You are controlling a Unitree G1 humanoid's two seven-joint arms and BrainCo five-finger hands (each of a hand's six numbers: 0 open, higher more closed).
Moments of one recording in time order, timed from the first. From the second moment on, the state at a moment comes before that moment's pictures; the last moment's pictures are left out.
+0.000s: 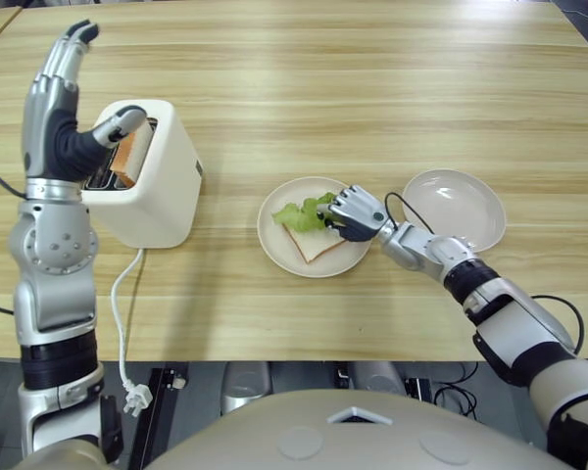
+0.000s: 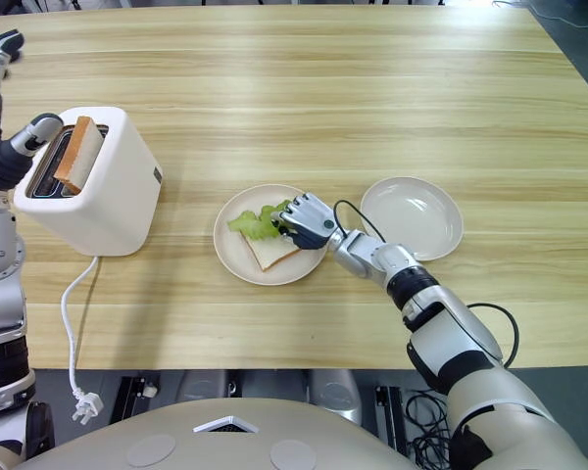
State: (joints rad) left arm -0.08 0.56 0.34 -0.29 0.42 -0.11 0.00; right arm -0.60 -0.43 0.71 0.84 -1.04 -0.63 -0.63
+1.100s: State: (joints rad) left arm 0.11 0.57 0.24 -0.08 0.58 0.00 0.06; right arm -0.59 -0.56 0.48 0.57 -0.92 -0.57 -0.57
